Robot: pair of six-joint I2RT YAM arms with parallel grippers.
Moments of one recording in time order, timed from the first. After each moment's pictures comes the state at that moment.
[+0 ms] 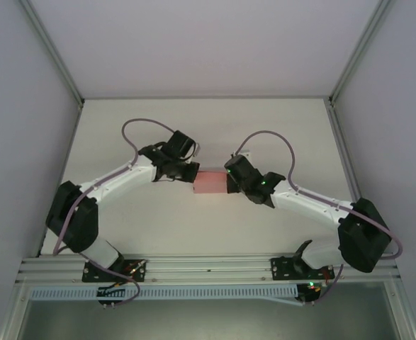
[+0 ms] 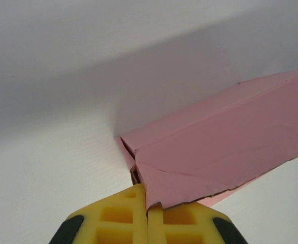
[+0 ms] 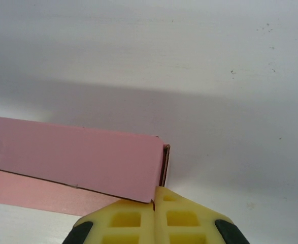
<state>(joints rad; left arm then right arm) -0.73 1.56 1.16 -0.64 0.05 -0.37 0.83 1.35 0.84 -0.40 0.31 0.57</state>
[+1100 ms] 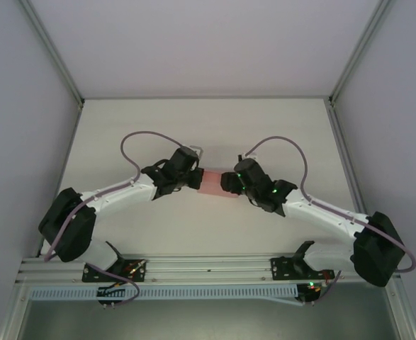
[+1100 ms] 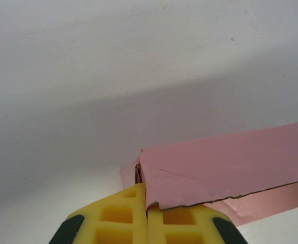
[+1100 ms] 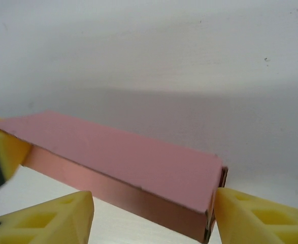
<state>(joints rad) -0.83 1.51 0.96 -0.28 -0.11 -0.44 0.79 1.20 0.76 -0.31 0.18 0.70</state>
